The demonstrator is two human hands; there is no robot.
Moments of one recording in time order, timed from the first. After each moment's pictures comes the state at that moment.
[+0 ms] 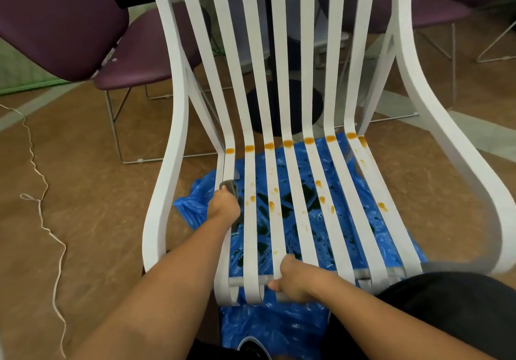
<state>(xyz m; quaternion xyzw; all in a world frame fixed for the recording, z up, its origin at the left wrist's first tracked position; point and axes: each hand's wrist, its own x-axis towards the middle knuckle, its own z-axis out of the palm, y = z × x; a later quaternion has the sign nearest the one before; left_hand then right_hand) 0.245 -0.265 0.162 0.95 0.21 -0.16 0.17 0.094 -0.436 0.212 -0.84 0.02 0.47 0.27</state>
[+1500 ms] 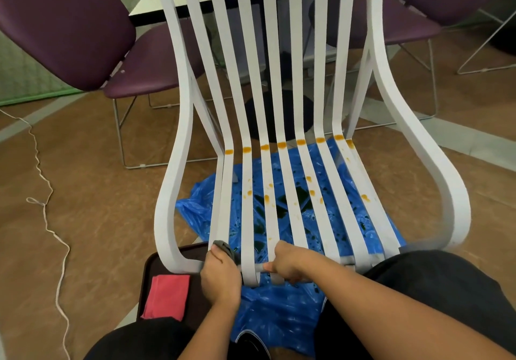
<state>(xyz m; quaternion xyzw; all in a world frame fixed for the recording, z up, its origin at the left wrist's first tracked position) 0.055 -0.280 0.149 0.85 0.37 0.07 0.37 0.086 -0.436 0.221 -0.83 0.04 0.49 0.26</state>
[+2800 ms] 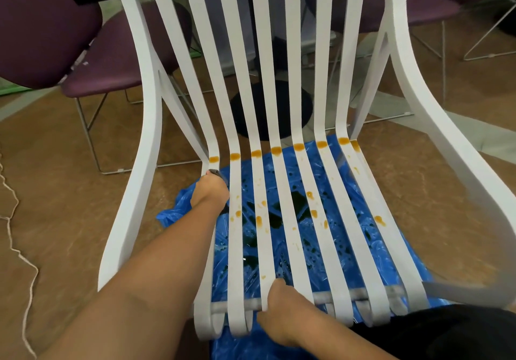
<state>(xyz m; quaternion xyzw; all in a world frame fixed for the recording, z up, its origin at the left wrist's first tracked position) 0.340 -0.267 0.135 0.97 0.19 -0.12 0.10 0.103 -0.430 0.199 -0.80 0.09 0.48 0.33</state>
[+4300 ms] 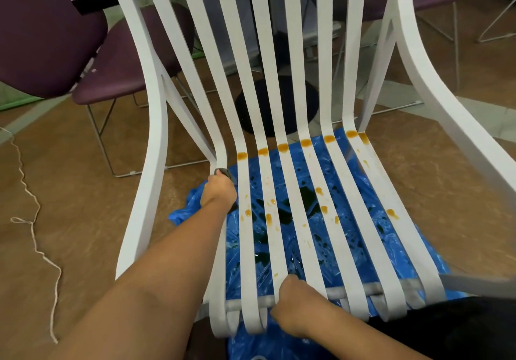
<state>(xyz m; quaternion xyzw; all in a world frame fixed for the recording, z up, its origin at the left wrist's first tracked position) 0.332 -0.268 0.143 0.98 0.15 -0.13 0.06 0.104 -0.428 0.204 -0.81 0.10 0.48 0.32</state>
